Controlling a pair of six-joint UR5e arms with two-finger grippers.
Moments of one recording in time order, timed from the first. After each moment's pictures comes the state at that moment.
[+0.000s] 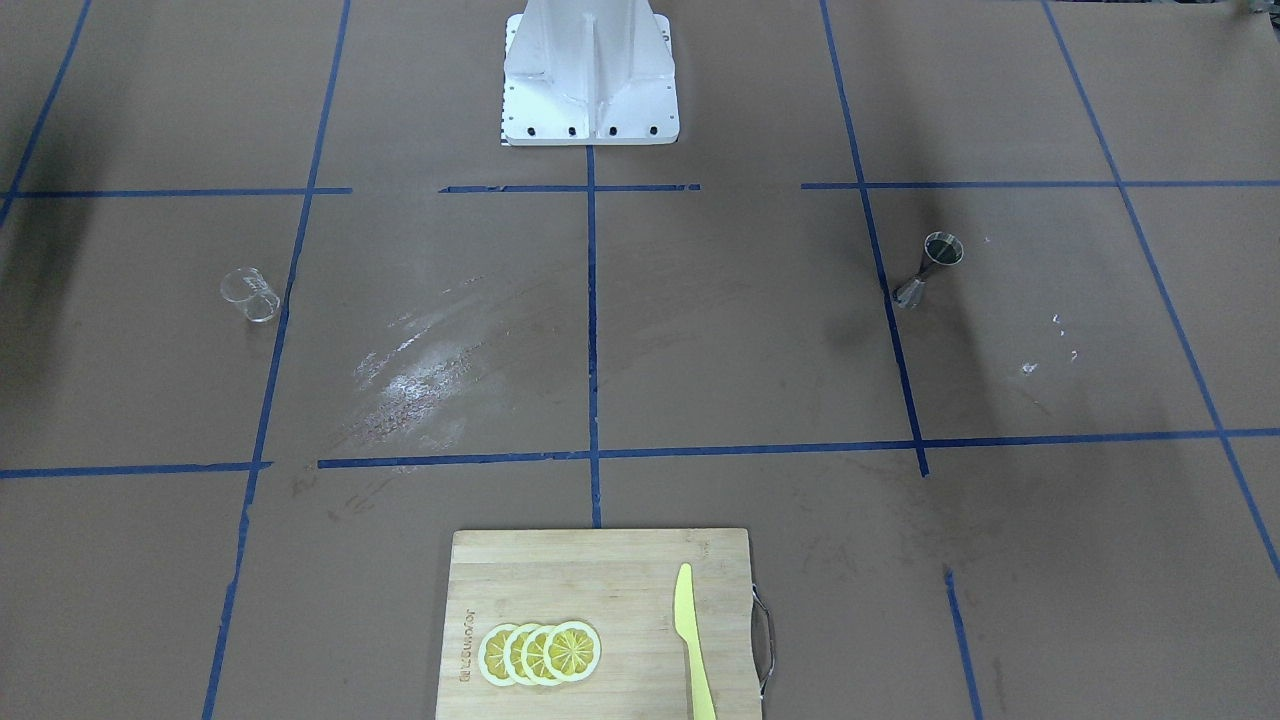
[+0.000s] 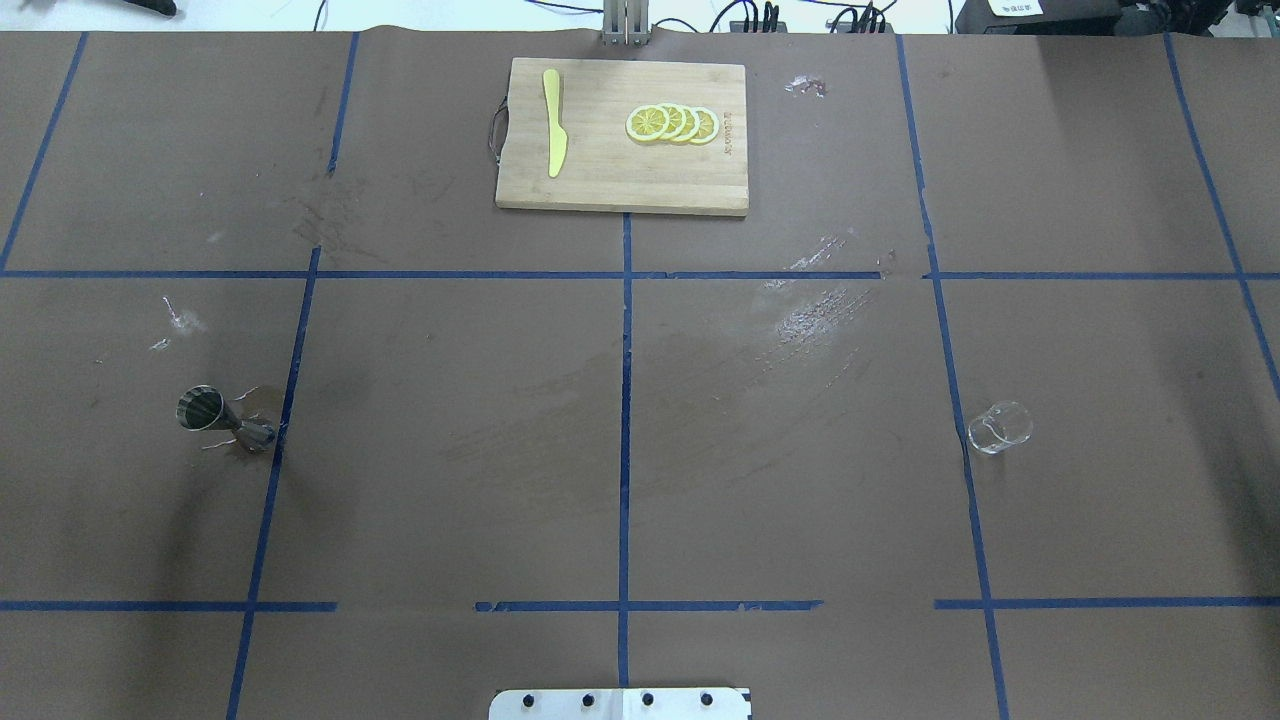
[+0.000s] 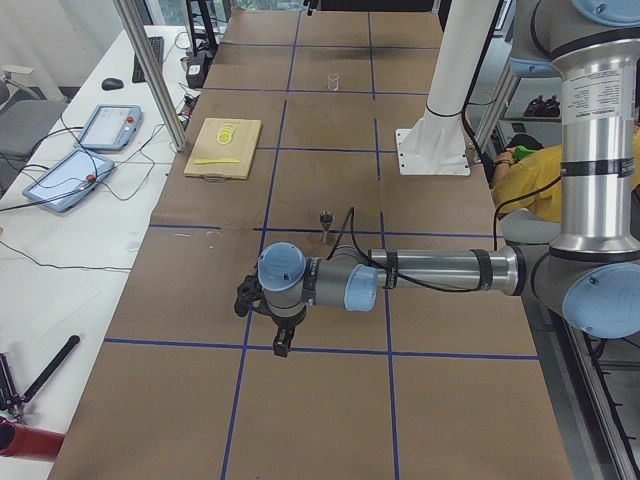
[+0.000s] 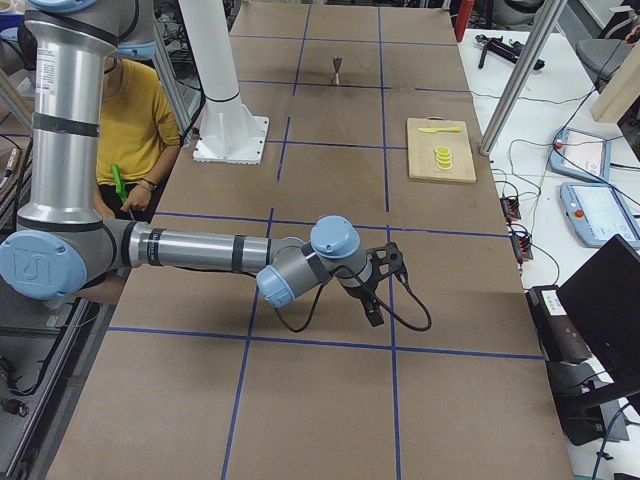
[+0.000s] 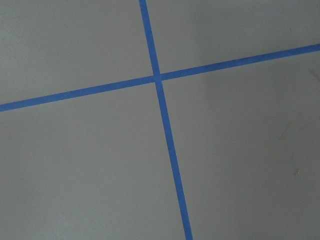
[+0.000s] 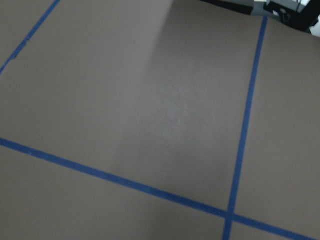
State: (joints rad) left arm -1.52 -1.47 -1.65 -1.70 -2.39 0.08; right arm 1.52 -1.71 1.65 -1.03 2.32 0.13
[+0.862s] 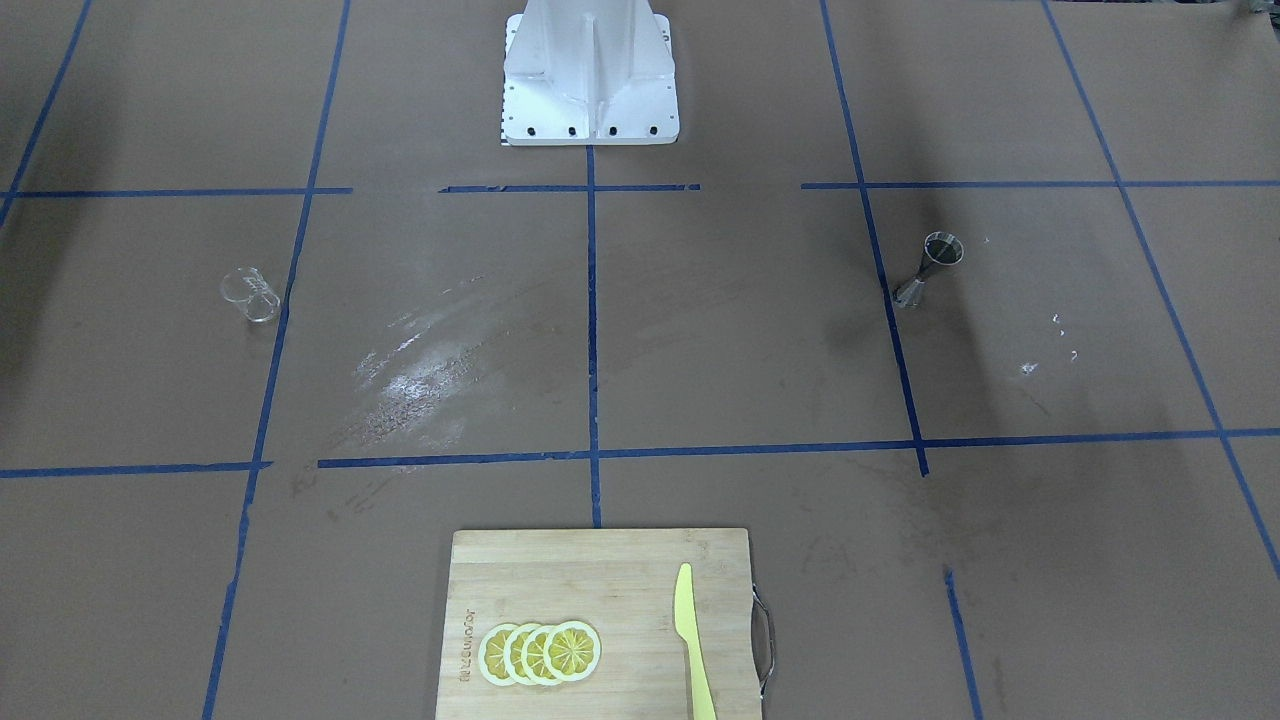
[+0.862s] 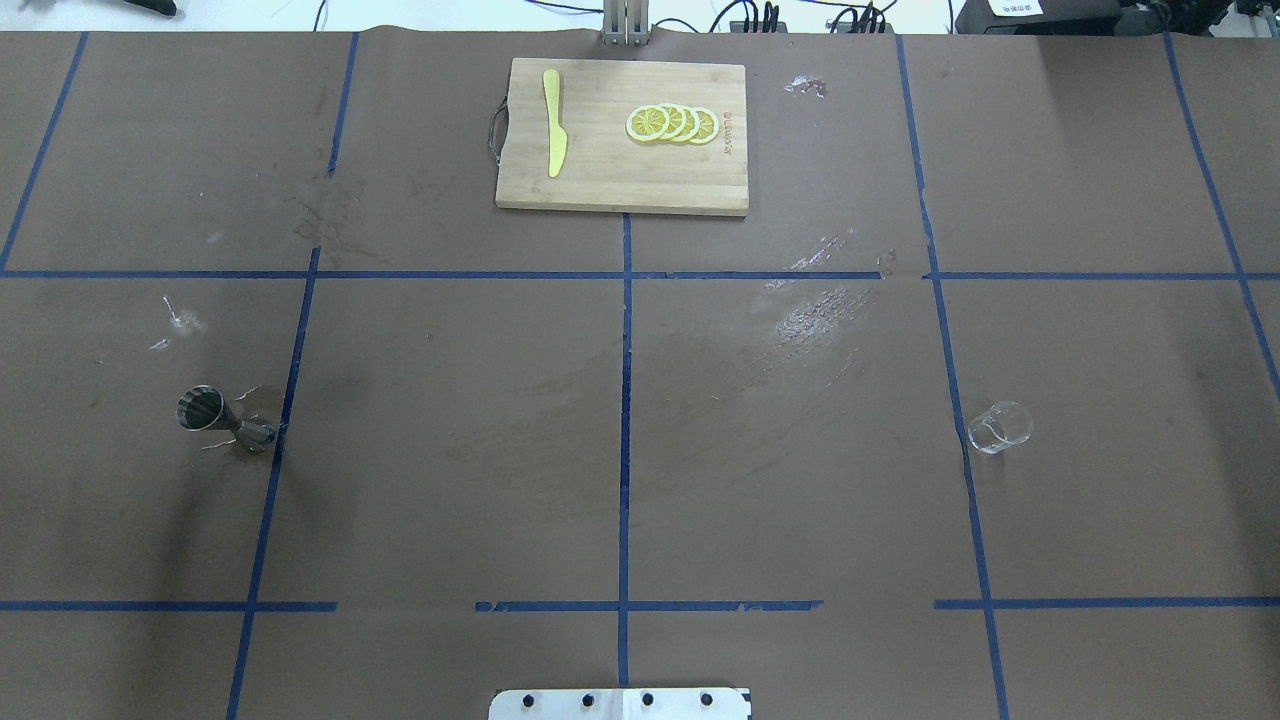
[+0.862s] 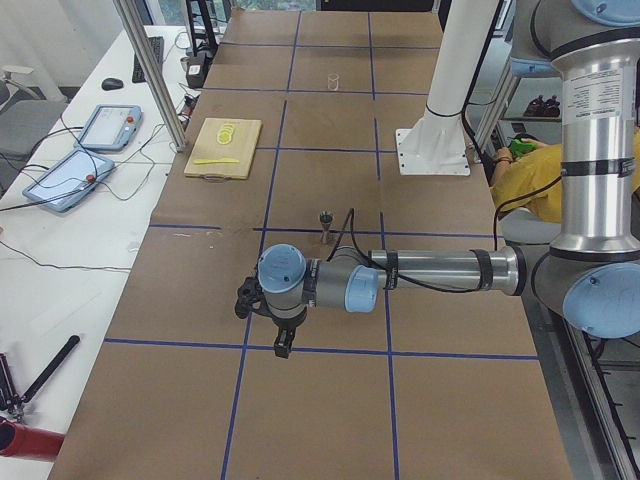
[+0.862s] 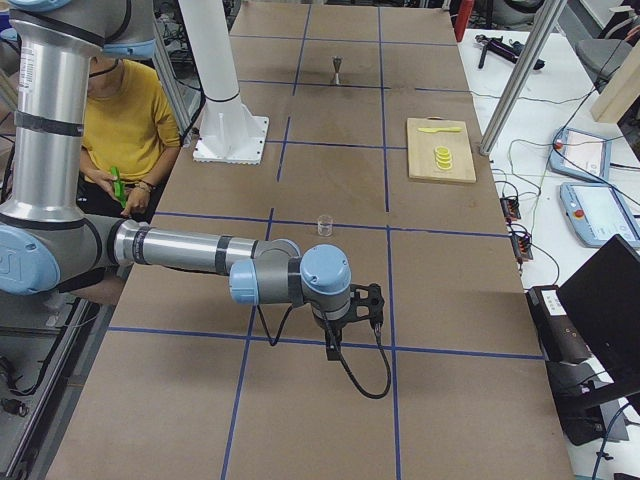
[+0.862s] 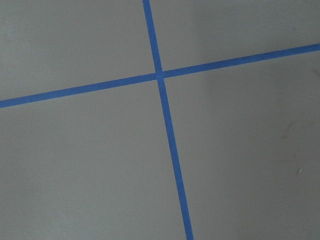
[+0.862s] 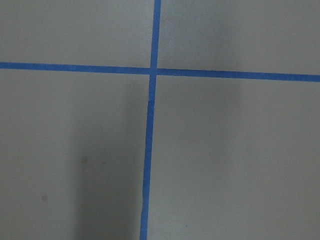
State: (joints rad) left arm -1.52 -1.47 -1.65 -1.70 -2.40 0.08; right arm 1.60 -1.76 1.70 -1.41 2.36 0.00
